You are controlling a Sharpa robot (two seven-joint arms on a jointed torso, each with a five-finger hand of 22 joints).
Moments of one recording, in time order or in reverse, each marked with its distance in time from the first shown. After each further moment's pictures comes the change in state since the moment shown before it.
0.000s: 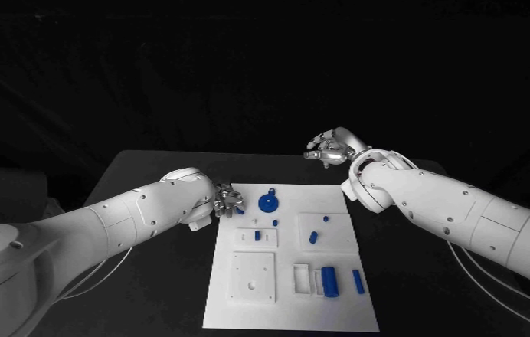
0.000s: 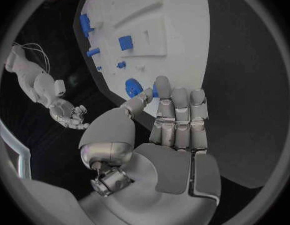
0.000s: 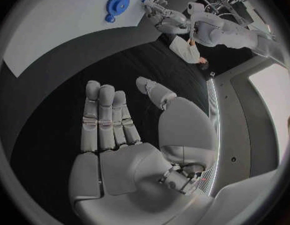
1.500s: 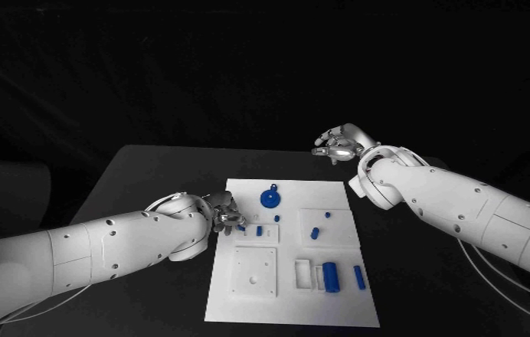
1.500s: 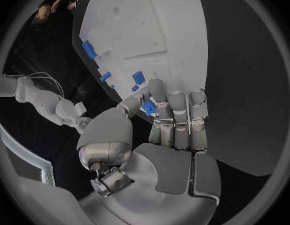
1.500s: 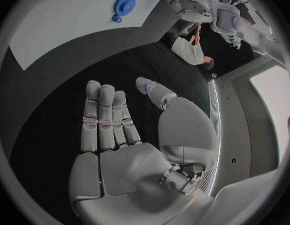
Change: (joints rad) left arm -0.023 -0.231 -0.095 0.454 -0.166 -0.289 -0.044; left_hand -0.018 -0.053 -0.003 -0.001 0.090 0.057 -0.010 0.056 -0.006 0.093 -0.036 0.080 0.031 0.092 -0.048 0.054 0.021 0.000 0.087 -0.023 0.046 0.000; right arm 0.000 -0.026 0.000 0.007 -0.010 0.008 -0.002; right_hand 0.000 0.000 0.000 0.000 0.032 -0.001 0.005 -0.003 0.000 0.000 0.000 0.008 -0.012 0.000 0.000 0.000 0.000 0.007 0.000 0.000 -0.008 0.008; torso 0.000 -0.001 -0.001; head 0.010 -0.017
